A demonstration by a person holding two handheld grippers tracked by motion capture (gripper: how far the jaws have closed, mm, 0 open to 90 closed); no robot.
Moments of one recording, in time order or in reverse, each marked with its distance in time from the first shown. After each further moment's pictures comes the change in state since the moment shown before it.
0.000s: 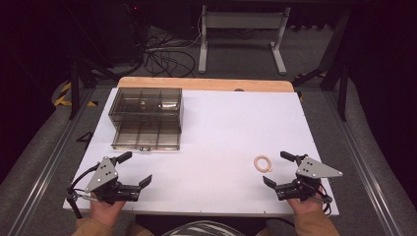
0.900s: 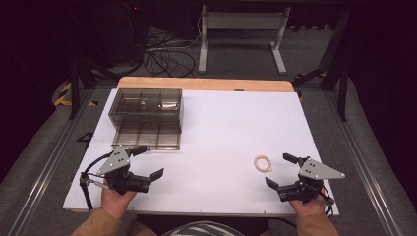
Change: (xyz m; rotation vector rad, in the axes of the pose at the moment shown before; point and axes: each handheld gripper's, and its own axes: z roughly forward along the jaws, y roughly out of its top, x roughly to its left) left arm 0.002 0.026 0.031 0.026 -0.133 -0.040; right arm -0.002 -0.007 -0.005 0.013 -0.016 0.030
